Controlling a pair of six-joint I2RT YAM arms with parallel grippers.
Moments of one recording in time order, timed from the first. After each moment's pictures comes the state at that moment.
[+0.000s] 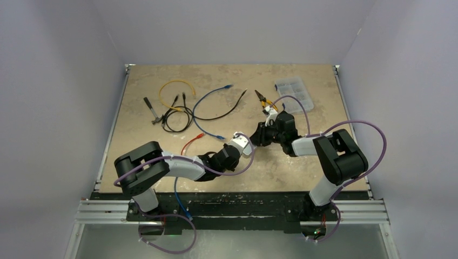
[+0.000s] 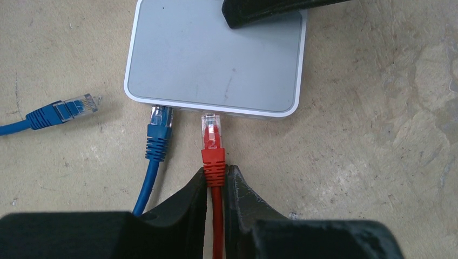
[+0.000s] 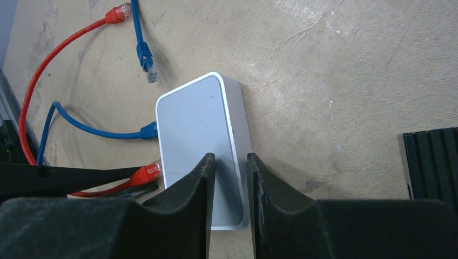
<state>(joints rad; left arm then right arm) -1.08 1.68 0.68 0.32 -0.42 -0.26 0.35 1.67 0.57 0.52 -0.55 0.36</state>
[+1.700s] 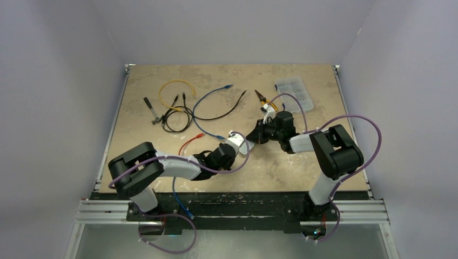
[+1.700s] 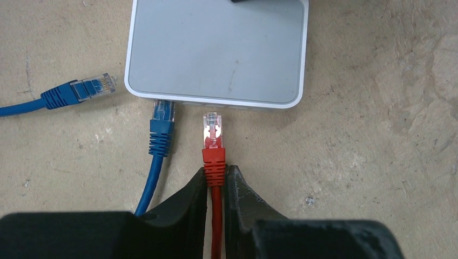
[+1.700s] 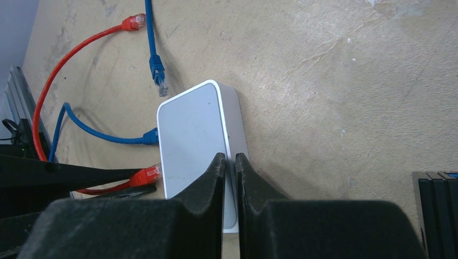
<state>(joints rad) -1.05 1.63 0.65 0.27 -0.38 -0.27 0.35 1.74 0.62 0.55 -0.60 0.36</state>
